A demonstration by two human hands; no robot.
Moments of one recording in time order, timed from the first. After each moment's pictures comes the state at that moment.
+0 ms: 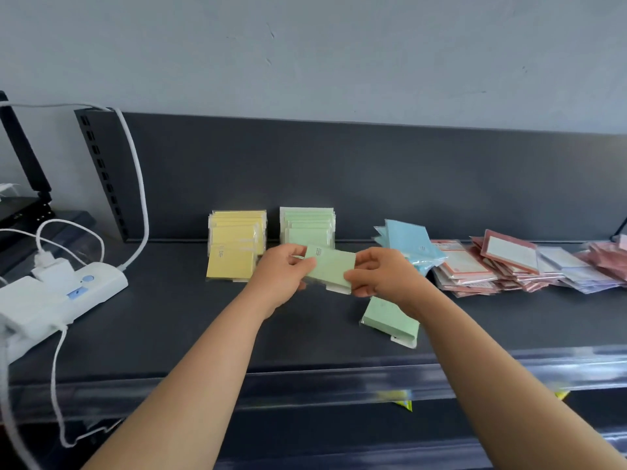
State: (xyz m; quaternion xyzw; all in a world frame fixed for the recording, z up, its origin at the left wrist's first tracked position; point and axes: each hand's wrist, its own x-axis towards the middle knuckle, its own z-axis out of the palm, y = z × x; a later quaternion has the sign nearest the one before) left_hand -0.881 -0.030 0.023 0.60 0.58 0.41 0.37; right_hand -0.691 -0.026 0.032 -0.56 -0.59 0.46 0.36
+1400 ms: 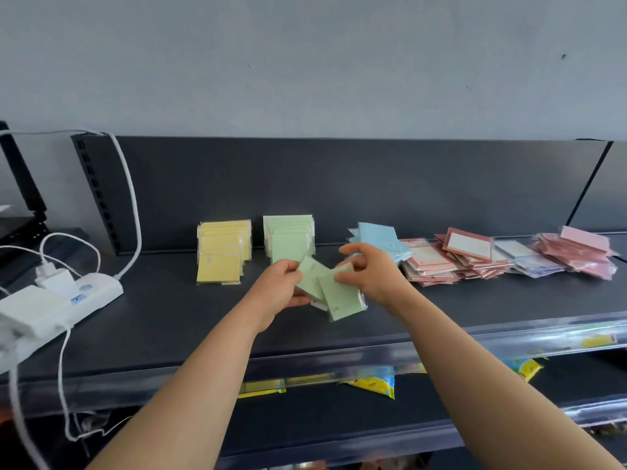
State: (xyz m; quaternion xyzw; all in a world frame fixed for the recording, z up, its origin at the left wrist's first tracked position) left_hand -0.856 -0.063 0.022 0.53 0.52 0.42 0.52; right_hand -0.673 -0.060 0.033 -0.56 -0.62 0.36 0.41
